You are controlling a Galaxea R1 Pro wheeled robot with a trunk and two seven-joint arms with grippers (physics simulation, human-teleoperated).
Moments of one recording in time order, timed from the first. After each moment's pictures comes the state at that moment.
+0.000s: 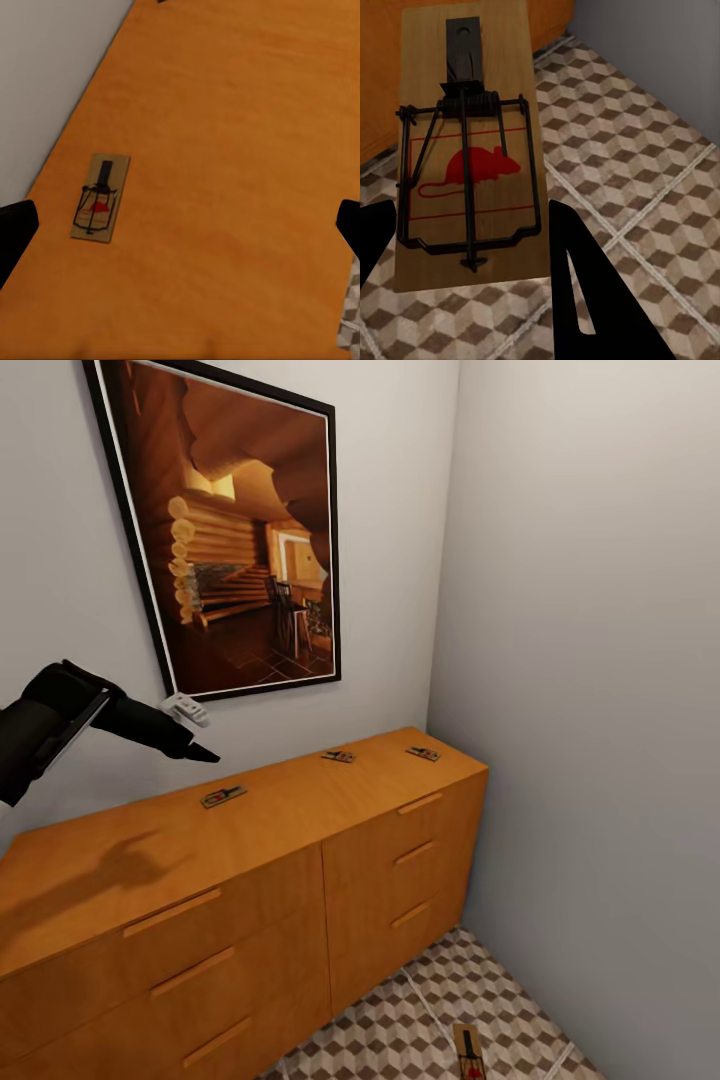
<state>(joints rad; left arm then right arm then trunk) -1.30 0.59 -0.59 -1.07 -0.01 0.98 -1.05 -0.34 0.07 -0.16 -0.02 0.06 -0.54 -0.12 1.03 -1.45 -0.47</state>
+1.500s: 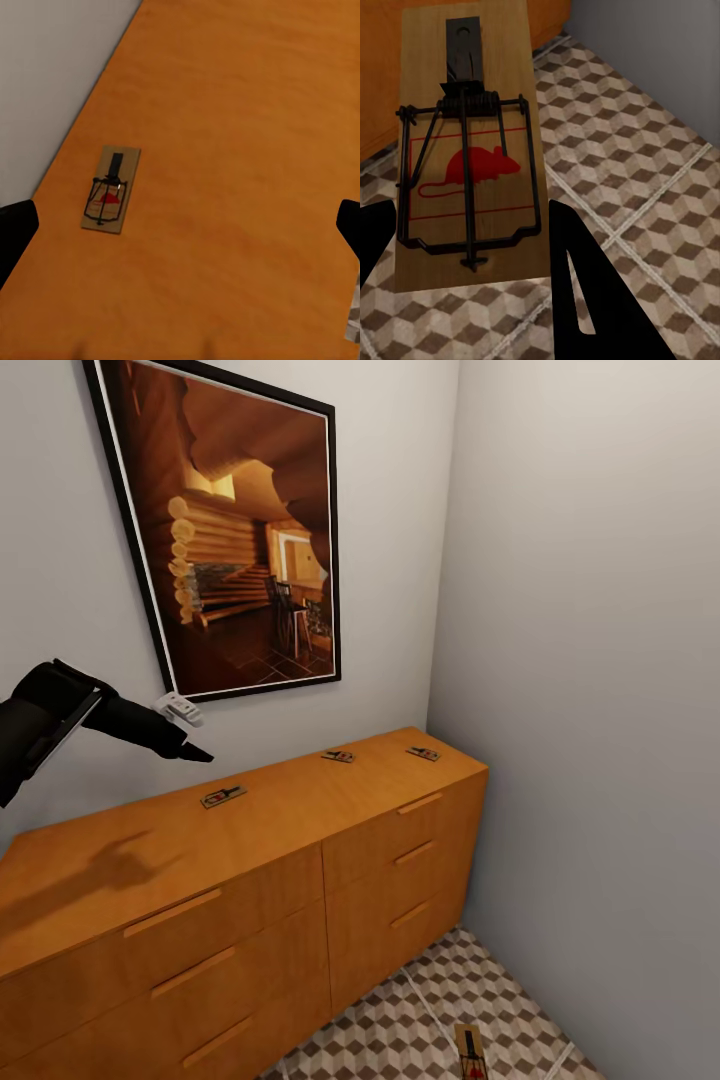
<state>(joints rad) -1.30 0.61 -0.59 -1.07 -0.01 0.98 -1.05 -0.34 0.06 -0.16 -0.02 0.06 -0.54 -0.12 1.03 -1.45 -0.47</state>
